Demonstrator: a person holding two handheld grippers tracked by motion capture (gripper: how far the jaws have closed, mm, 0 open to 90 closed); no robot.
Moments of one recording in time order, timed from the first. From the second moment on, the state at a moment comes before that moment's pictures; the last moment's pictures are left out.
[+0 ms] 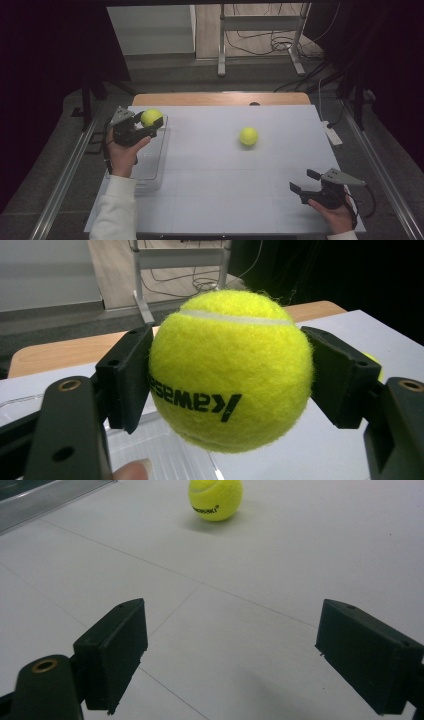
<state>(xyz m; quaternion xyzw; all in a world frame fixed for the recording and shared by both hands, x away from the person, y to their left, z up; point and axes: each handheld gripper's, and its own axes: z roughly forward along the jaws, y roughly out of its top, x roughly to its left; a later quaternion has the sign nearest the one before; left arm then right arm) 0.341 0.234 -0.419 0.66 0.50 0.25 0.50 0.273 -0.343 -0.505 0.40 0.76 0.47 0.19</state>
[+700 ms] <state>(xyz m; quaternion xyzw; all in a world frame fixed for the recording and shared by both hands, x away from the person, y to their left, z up) 0.347 0.250 -0.424 0.65 0.52 0.27 0.48 0.273 -0.343 -0.505 0.40 0.76 0.47 0.19</state>
